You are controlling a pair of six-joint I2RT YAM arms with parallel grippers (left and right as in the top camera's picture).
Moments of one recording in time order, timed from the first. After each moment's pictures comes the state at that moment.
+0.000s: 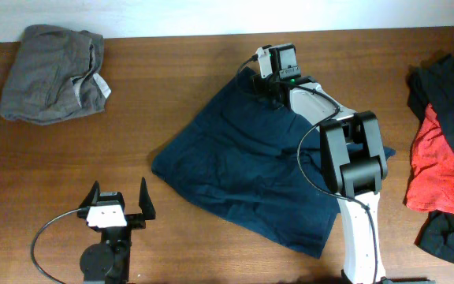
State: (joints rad) left arm -0.04 0.01 0.01 -0.07 -0.08 -0.02; right arm 0.23 2.42 1.78 -0.21 -0.14 -0.07
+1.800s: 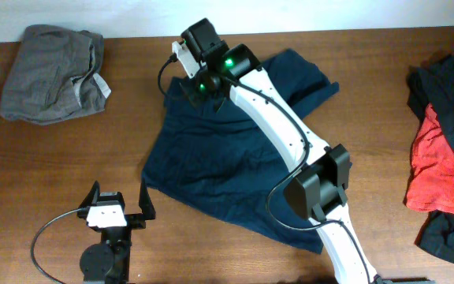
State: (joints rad) left arm -0.04 0.01 0.01 -0.07 -0.08 -0.02; right arm 0.60 2.40 2.49 -1.10 -0.14 -0.03
